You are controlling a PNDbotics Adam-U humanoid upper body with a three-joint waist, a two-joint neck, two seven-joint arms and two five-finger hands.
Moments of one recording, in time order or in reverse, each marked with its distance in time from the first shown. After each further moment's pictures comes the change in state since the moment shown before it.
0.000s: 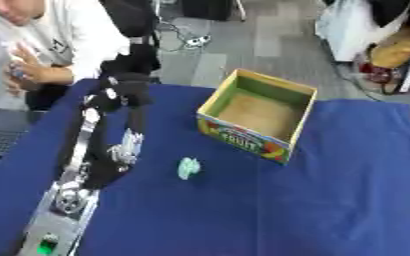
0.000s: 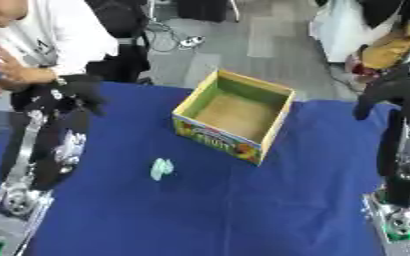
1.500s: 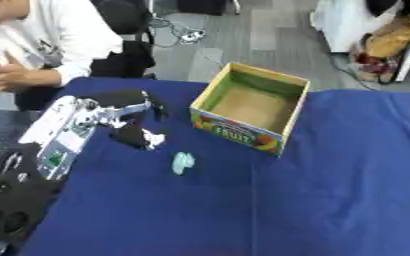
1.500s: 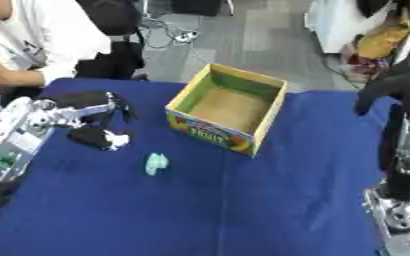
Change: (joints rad) left arm -0.304 0.232 -0.124 0.374 -0.360 0.161 -0.890; right arm 0.006 -0.001 0.006 0.006 -0.004 -0.001 0.010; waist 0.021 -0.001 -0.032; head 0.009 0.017
